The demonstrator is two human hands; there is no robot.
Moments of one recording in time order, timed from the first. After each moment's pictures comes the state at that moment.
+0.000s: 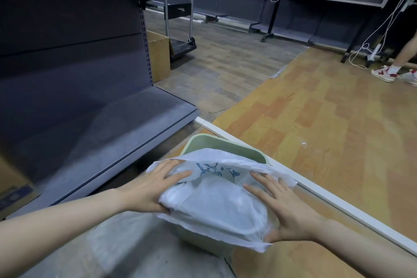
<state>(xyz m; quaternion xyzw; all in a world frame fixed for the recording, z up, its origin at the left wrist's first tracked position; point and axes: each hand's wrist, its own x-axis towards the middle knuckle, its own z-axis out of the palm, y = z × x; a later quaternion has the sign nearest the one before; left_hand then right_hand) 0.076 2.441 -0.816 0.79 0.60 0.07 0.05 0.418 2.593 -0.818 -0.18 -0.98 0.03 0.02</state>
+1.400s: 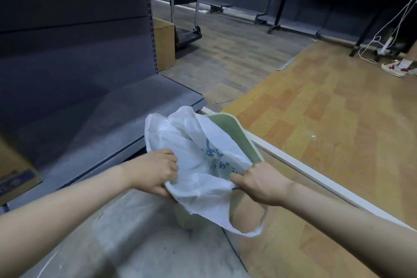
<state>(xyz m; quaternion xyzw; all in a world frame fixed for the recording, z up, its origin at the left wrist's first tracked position) 0.044 2.461 -0.828 0.89 0.43 0.03 -0.13 0.317 2.586 -0.809 -0.07 -0.98 -0.20 0.04</state>
